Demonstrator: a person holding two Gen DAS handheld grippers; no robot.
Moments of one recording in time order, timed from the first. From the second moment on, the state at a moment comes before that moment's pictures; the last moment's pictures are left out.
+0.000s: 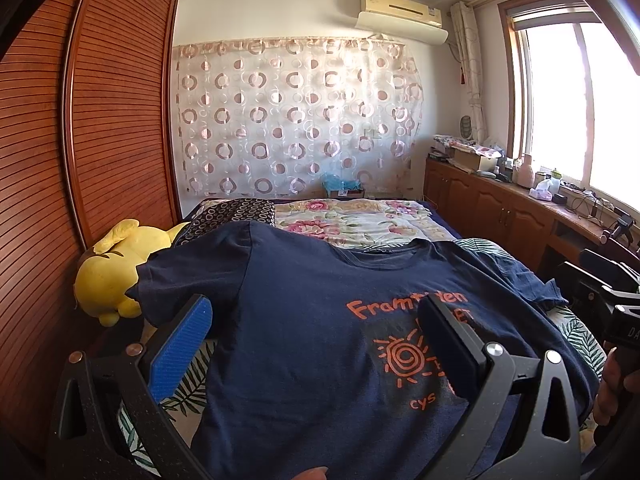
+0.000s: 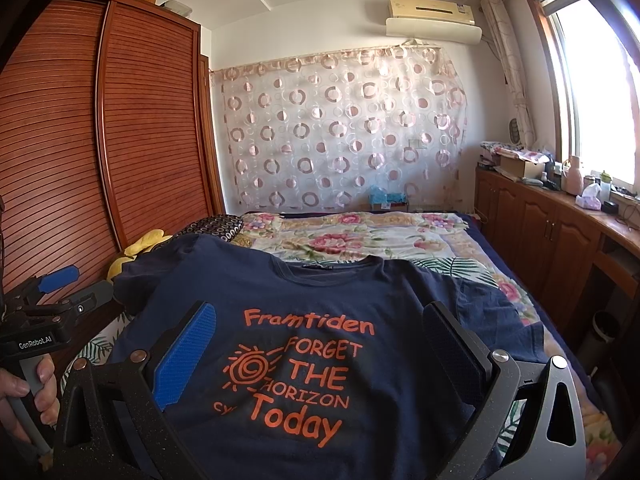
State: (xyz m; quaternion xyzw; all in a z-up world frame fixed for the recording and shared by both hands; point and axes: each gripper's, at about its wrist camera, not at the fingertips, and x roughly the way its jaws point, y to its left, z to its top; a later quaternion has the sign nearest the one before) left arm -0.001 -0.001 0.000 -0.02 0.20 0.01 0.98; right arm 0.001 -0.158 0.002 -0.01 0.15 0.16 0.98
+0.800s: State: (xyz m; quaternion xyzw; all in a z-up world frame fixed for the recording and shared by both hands) left arm -0.002 -0.002 0.001 -0.01 0.20 0.01 0.98; right arm 0.001 -0.158 0.002 -0.01 0.15 0.16 0.98
